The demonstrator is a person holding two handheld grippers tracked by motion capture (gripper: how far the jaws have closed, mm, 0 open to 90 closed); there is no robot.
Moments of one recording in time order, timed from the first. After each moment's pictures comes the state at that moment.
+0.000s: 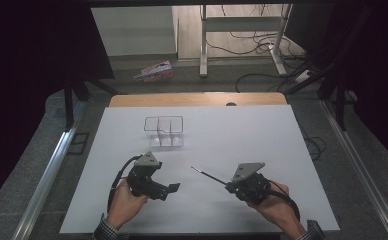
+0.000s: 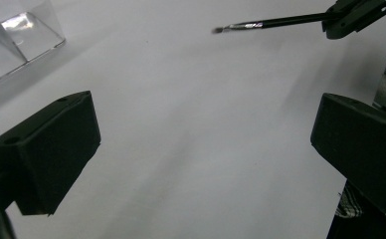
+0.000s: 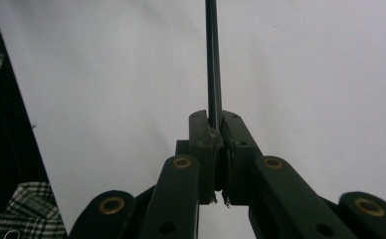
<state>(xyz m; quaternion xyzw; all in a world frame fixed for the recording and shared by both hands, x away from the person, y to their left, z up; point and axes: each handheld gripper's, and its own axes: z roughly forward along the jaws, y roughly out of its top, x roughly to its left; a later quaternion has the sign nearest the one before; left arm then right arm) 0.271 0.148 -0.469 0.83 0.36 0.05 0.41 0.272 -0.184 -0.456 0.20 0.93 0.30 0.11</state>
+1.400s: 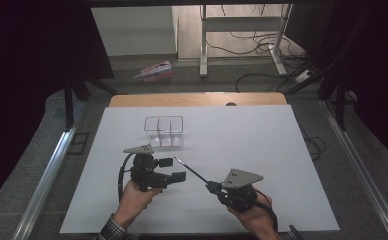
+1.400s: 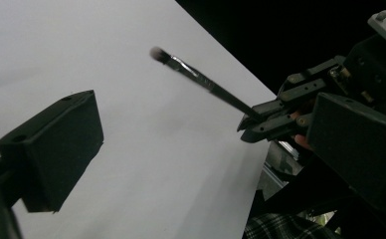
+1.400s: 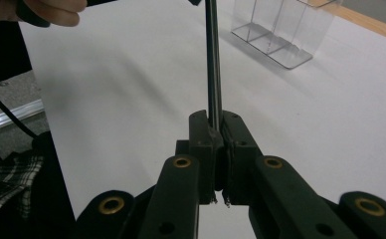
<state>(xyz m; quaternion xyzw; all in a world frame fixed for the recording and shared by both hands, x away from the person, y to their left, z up) 0.283 0.144 -0.457 0.74 0.37 -0.09 0.55 0.245 -0.149 -0.457 0.22 0.86 0.45 0.13</state>
